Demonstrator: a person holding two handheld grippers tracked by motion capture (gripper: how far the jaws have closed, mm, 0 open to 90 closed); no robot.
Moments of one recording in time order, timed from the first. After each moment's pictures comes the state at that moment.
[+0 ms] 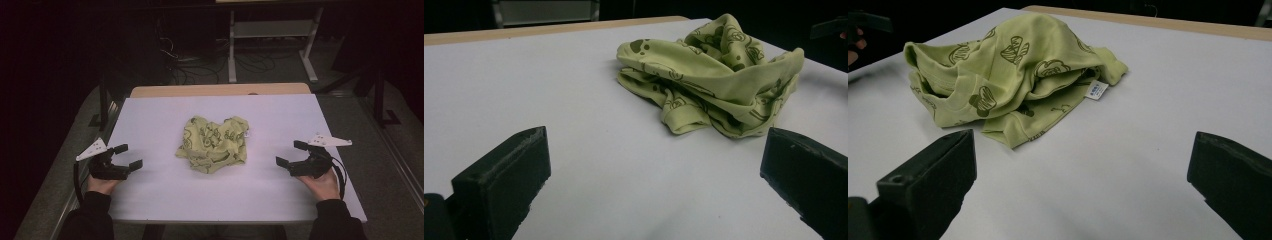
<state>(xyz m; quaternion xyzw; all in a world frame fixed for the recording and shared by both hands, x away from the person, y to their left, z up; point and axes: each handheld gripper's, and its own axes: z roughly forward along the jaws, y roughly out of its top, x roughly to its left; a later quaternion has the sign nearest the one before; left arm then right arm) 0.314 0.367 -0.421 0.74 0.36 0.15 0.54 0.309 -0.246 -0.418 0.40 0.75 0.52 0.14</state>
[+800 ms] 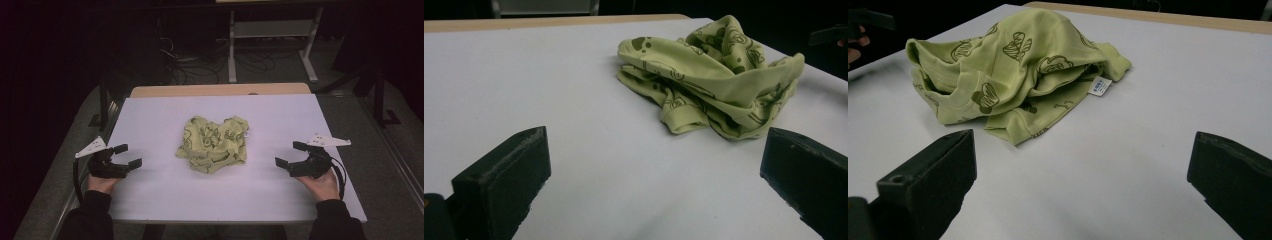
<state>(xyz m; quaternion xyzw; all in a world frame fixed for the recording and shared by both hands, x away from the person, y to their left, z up) 0.318 0.368 -0.418 0.74 0.38 0.13 0.54 0.308 -0.245 -0.419 0.40 0.75 0.51 0.13</state>
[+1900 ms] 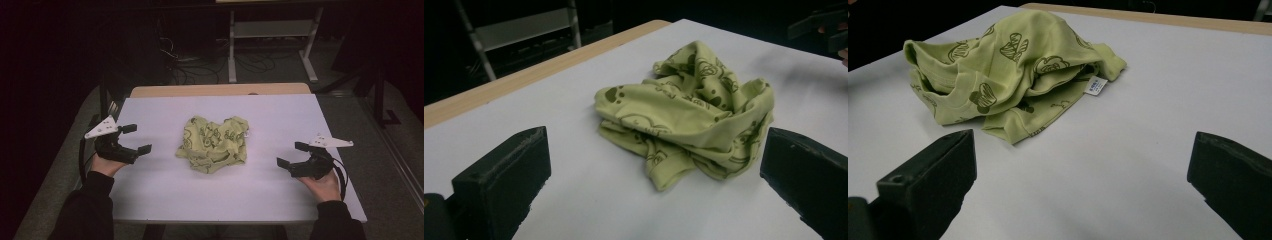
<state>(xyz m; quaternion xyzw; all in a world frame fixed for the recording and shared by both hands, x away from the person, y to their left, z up) 0.342 0.321 -0.354 0.80 0.28 0.16 0.51 0.305 -0.248 -0.418 0.40 0.75 0.51 0.13</state>
